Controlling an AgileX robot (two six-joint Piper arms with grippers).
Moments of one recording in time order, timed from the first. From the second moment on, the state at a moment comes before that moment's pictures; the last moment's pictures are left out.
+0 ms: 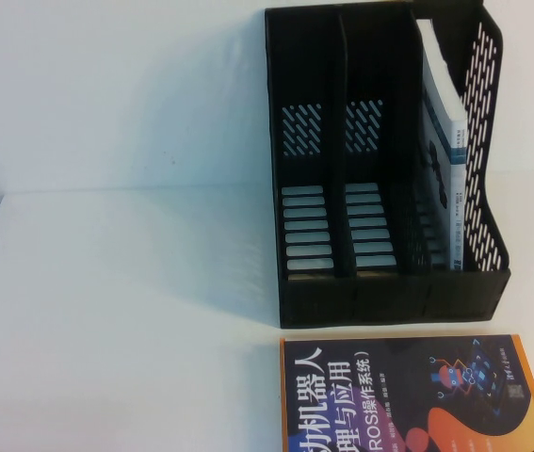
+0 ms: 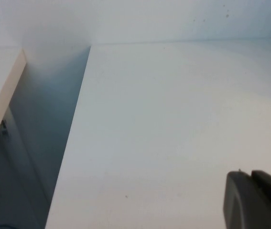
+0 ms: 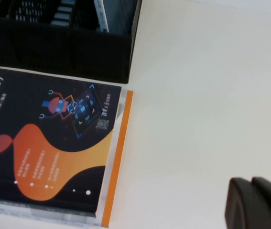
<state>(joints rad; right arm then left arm) 0.00 0.13 -0.50 0.08 1.03 -0.18 -0.05 -0.01 0.02 -0.01 0.38 -0.05</state>
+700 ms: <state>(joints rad) 0.00 0.13 -0.50 0.08 1.03 -0.17 -0.05 -0.01 0.02 -0.01 0.38 0.01</state>
